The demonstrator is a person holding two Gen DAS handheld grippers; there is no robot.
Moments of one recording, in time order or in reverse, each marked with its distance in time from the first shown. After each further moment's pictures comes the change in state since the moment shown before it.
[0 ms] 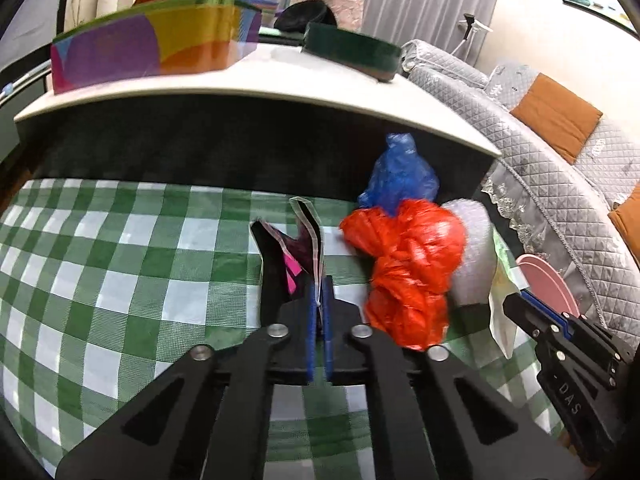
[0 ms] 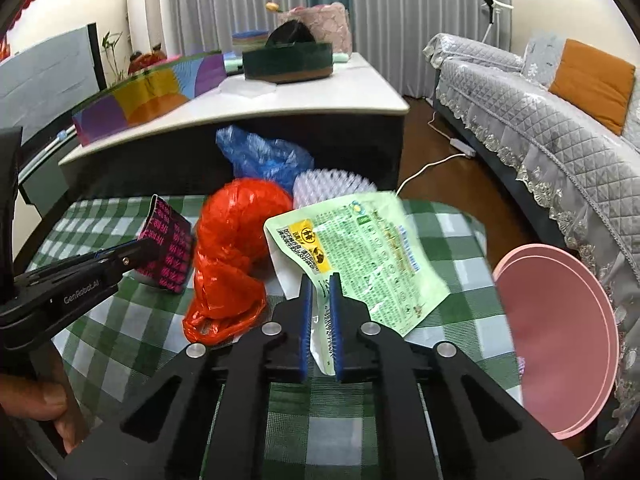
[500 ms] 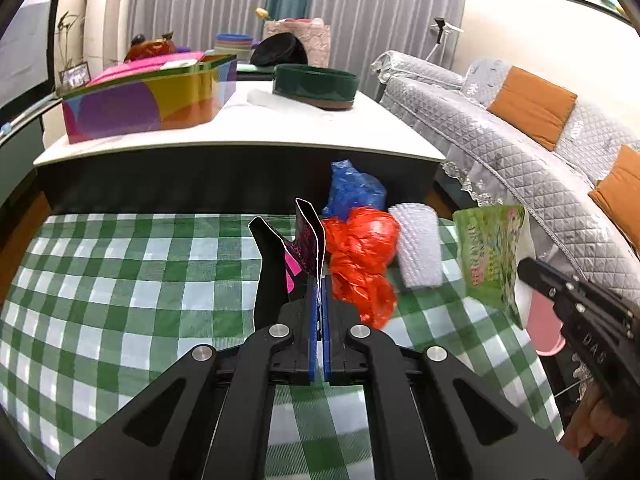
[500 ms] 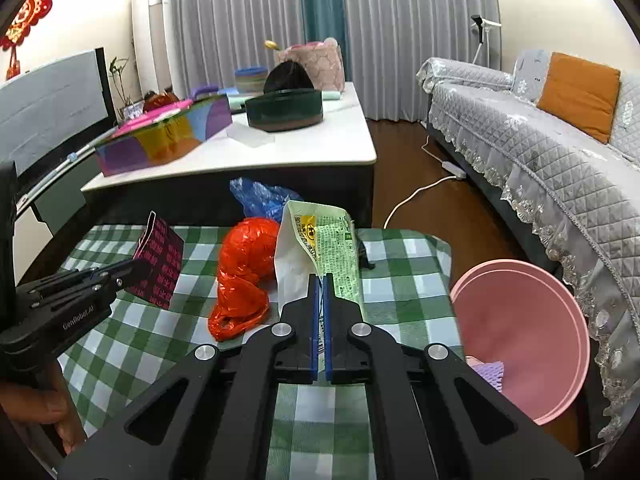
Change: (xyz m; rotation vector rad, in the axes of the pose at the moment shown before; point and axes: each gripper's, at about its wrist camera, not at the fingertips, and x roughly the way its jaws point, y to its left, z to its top) left arm -0.064 -0.026 -0.008 0.100 -0.064 -0.005; right arm -0.075 -0.019 0.003 0.010 -0.101 0.011
